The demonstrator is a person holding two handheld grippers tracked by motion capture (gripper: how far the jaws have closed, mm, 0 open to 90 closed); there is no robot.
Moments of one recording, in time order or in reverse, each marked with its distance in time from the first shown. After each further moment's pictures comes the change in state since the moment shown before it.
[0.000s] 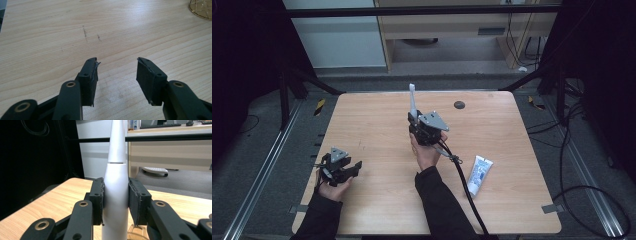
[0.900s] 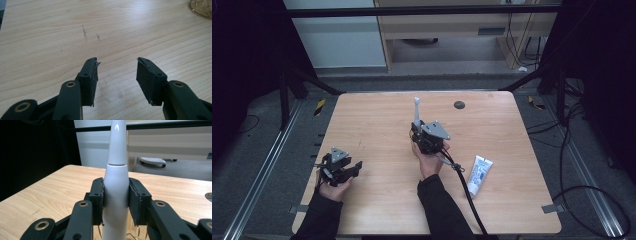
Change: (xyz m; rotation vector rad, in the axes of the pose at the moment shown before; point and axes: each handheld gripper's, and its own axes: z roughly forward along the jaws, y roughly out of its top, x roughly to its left) left arm -0.001 0.000 0.001 0.004 0.001 0.005; right arm -0.005 -0.031 -0.007 0.061 -0.019 0.004
